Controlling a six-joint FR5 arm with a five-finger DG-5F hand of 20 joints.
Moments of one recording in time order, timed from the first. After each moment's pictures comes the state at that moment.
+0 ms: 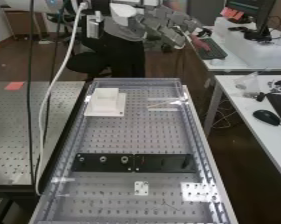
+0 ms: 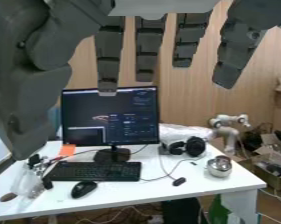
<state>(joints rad) 1.64 -1.75 -1.50 -3.09 -1.36 -0.76</state>
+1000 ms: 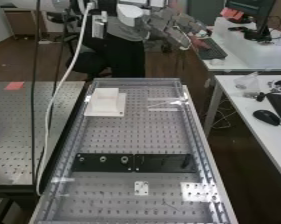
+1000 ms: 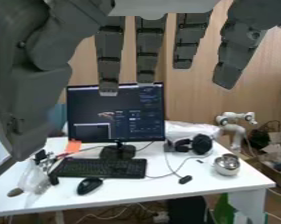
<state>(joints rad) 1.64 -1.78 -1.46 -3.12 -1.39 -0.76</state>
